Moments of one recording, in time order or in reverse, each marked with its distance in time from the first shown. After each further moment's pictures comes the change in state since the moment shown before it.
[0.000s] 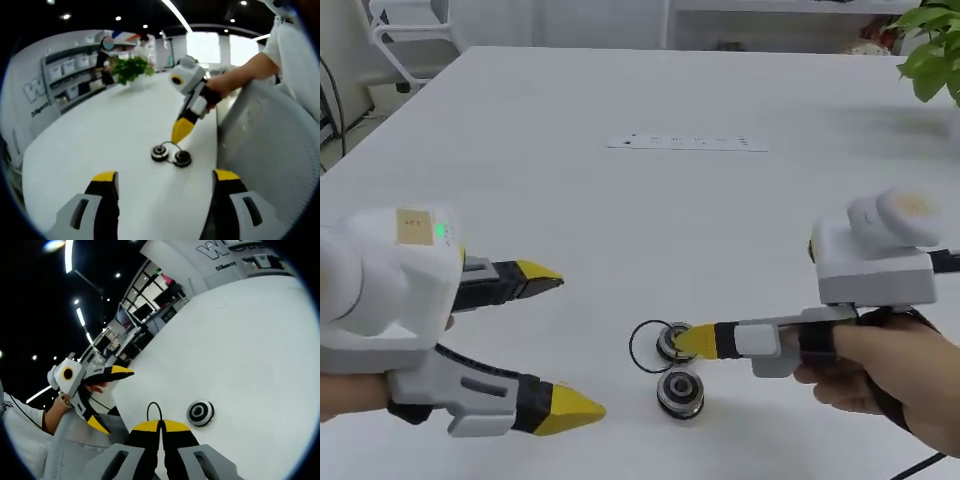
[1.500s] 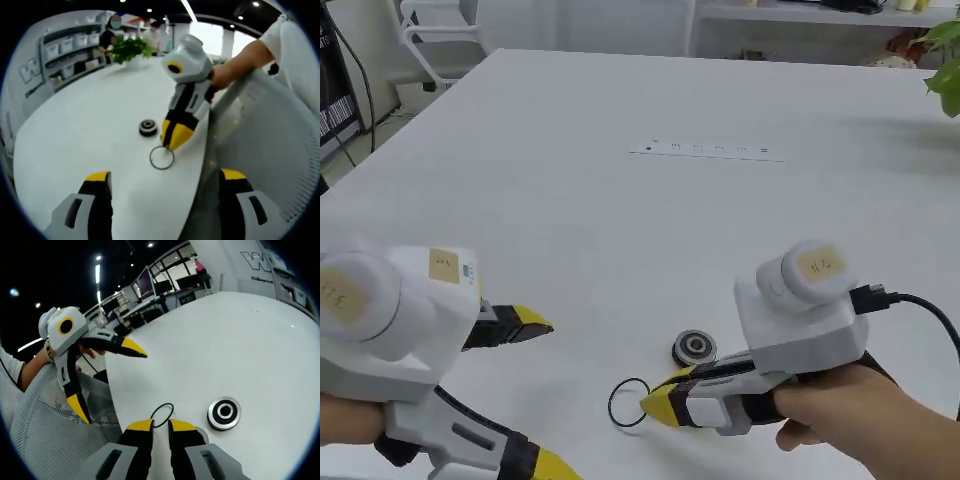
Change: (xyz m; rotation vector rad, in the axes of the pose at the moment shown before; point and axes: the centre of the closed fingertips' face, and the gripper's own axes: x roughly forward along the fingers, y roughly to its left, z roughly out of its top) left arm -0.002 -0.017 -0.040 -0.086 0.132 -0.066; right arm 0.040 0.002 -0.037 -0.327 0.193 -0.071
